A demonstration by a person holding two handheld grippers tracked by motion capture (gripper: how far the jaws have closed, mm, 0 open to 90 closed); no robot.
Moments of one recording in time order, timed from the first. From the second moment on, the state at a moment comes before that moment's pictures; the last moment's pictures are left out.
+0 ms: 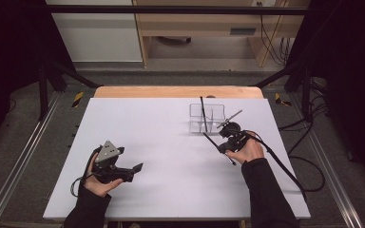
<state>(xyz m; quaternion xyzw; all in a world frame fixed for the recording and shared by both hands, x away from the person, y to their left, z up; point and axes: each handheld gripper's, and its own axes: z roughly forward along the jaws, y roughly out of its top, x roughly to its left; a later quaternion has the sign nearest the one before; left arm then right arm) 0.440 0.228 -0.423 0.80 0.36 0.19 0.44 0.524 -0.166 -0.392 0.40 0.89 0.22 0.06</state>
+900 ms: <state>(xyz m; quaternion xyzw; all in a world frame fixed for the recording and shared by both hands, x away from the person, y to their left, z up) 0.437 0.219 -0.419 0.81 0.33 0.19 0.44 0.488 -0.114 -0.368 0.25 0.93 0.26 0.01</state>
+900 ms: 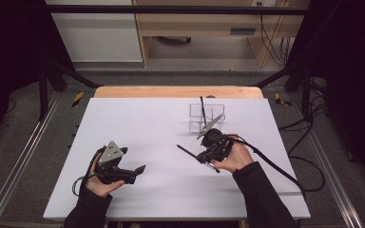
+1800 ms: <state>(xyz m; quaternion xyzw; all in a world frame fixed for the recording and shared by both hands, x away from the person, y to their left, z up) 0.428 0.174 -0.380 0.88 0.18 0.23 0.38 0.478 -0.099 -0.375 0.21 0.94 0.25 -0.04</state>
